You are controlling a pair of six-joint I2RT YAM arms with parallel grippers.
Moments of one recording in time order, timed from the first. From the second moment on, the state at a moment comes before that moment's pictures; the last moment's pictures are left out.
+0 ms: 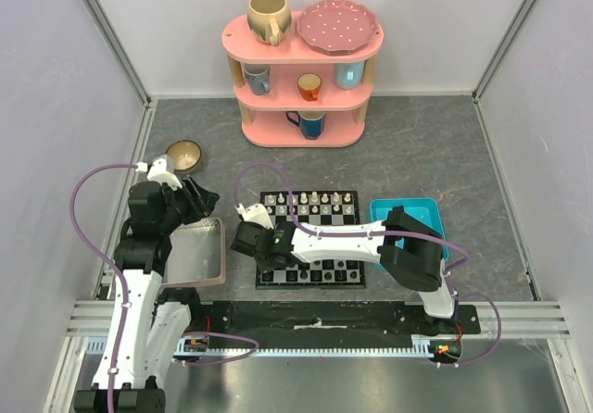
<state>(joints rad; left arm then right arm) 0.02 0.64 0.68 -0.52 0.27 -0.41 1.30 2.00 1.48 -0.61 0.34 0.73</state>
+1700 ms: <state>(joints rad) 0.02 0.63 0.67 -0.52 0.27 -0.41 1.31 2.02 1.50 -0.61 0.37 0.73</state>
